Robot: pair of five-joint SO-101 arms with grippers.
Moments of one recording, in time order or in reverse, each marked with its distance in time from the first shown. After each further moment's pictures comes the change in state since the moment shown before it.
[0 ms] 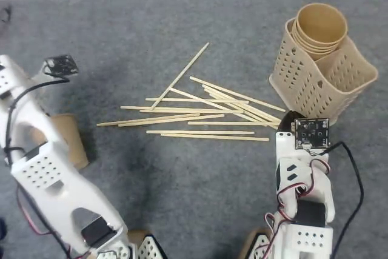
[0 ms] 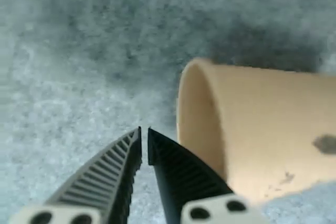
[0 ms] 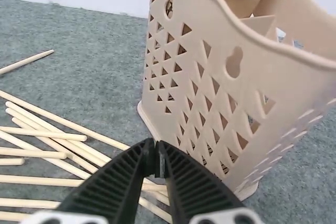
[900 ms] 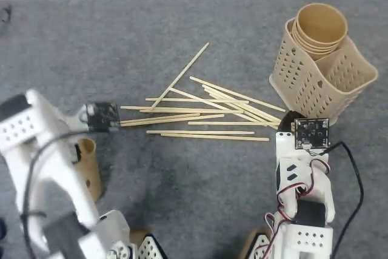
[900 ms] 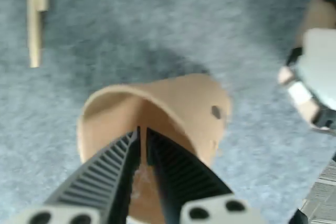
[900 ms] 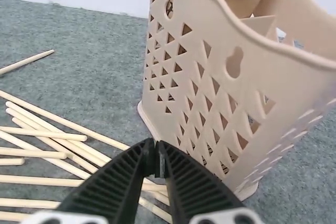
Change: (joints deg) left arm 5.8 -59.3 64.5 1.7 -11.0; right arm 0.0 0.0 0.0 0.0 0.0
